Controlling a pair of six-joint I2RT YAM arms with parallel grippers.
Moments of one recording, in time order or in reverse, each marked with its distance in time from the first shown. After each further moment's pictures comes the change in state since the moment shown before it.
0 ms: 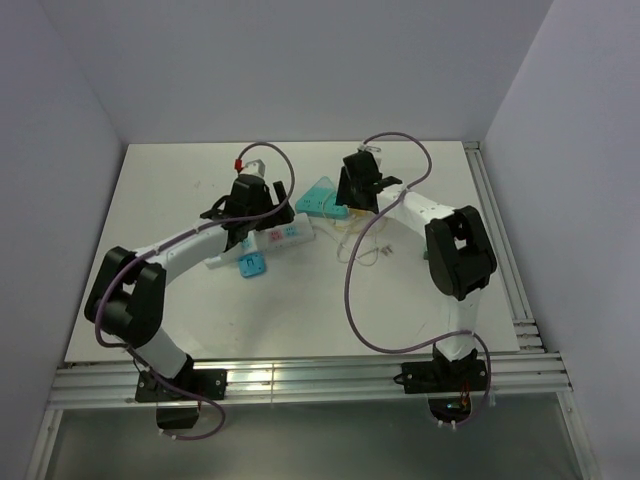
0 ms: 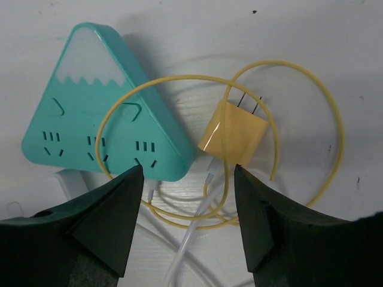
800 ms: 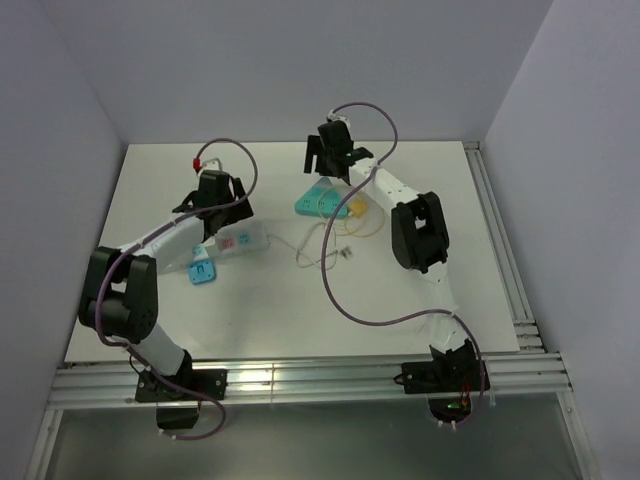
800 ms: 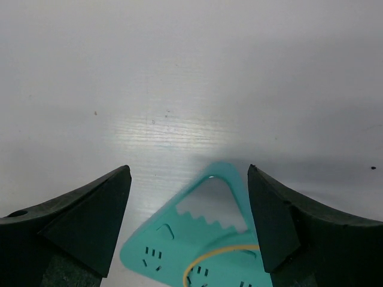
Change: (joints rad) left arm 0.208 0.020 -0.009 -0.090 -0.124 0.089; right arm 0.026 0.421 0.654 -0.093 -0.103 -0.061
